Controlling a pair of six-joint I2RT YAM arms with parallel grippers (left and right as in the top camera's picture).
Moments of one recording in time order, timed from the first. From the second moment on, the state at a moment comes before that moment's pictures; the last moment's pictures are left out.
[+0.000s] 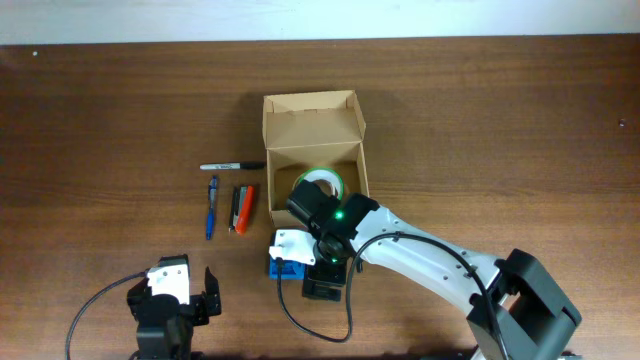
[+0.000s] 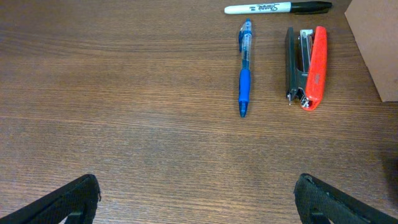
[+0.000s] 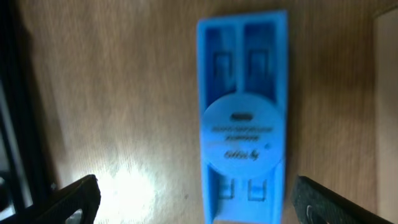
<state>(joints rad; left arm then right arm) -0.01 0.01 0.22 -0.85 -0.19 0.00 0.85 1.76 1.19 -0.86 -0.28 -0.58</state>
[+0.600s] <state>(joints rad) -0.01 0.01 0.22 -0.85 -0.19 0.00 0.85 1.91 1.19 -0.72 -0.22 -0.58</state>
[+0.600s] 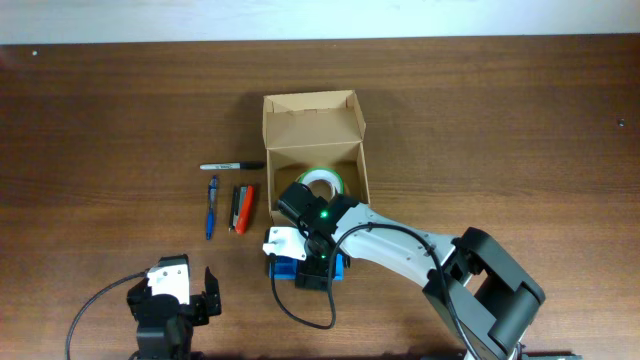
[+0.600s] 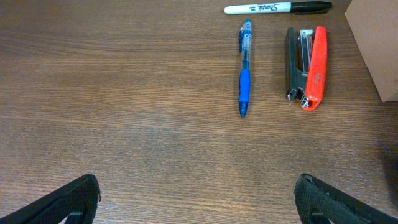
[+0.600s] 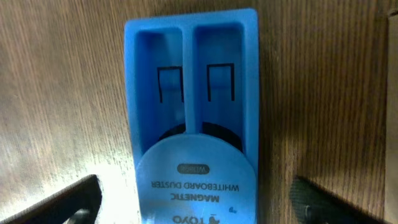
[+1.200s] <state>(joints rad) -0.01 0.01 0.22 -0.85 -0.19 0.00 0.85 1.91 1.16 -0.67 -0.21 -0.58</state>
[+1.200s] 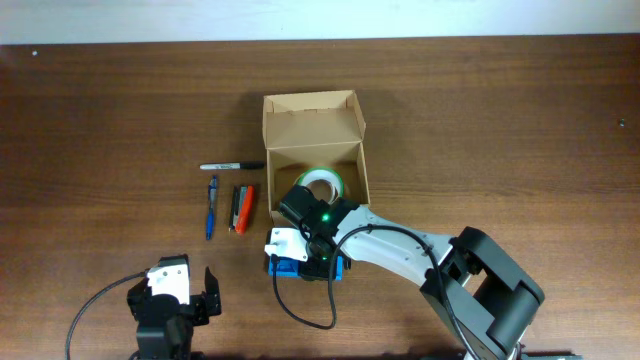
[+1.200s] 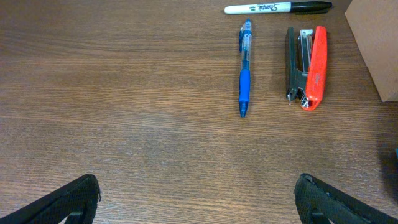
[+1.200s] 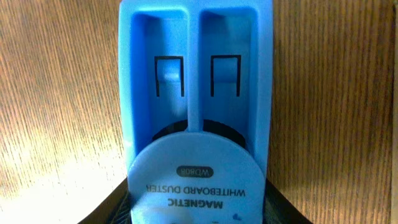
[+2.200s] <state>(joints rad) -0.01 0.01 0.22 -0.85 -0.19 0.00 0.74 1.92 1.80 -1.01 0.16 -0.63</state>
